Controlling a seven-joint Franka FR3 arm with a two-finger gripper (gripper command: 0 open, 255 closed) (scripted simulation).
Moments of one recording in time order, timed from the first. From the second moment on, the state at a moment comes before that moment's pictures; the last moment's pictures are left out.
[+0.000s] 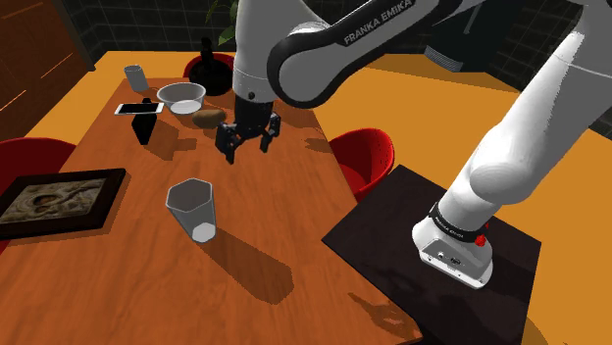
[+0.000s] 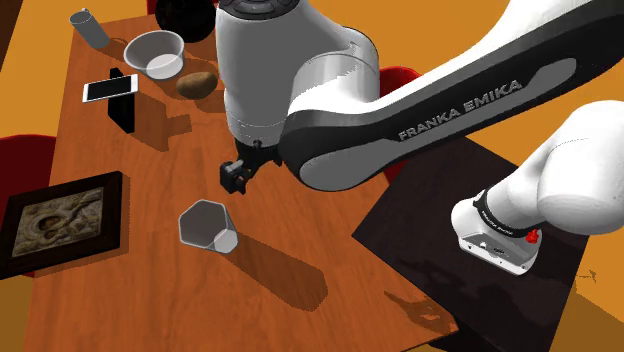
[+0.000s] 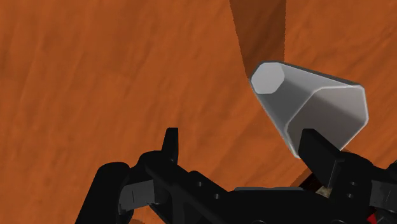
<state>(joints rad) 0.06 -0.04 0.58 -2.24 0.07 2.38 0.67</state>
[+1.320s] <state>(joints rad) 0.22 0.43 0.51 -1.98 -0.33 2.54 1.01</state>
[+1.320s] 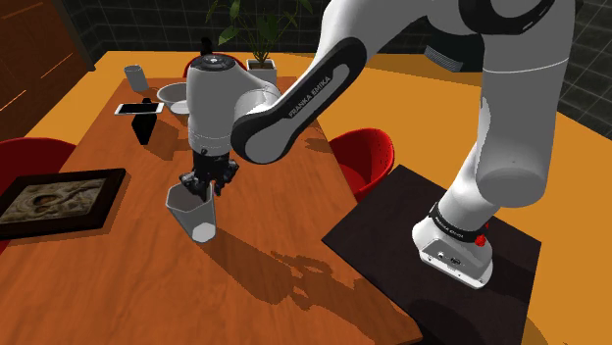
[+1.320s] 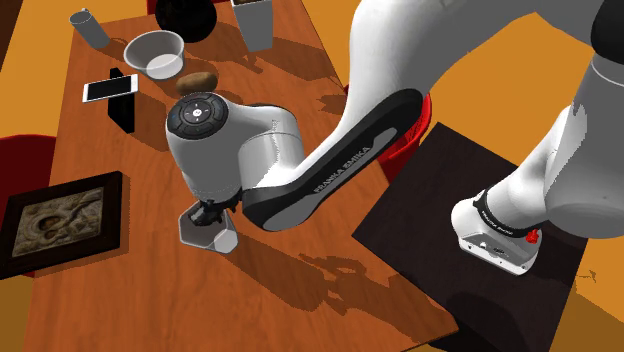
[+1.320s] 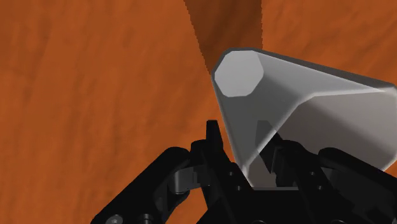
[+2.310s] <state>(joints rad) 0.20 0.37 0.54 -1.97 -0.28 2.48 0.98</state>
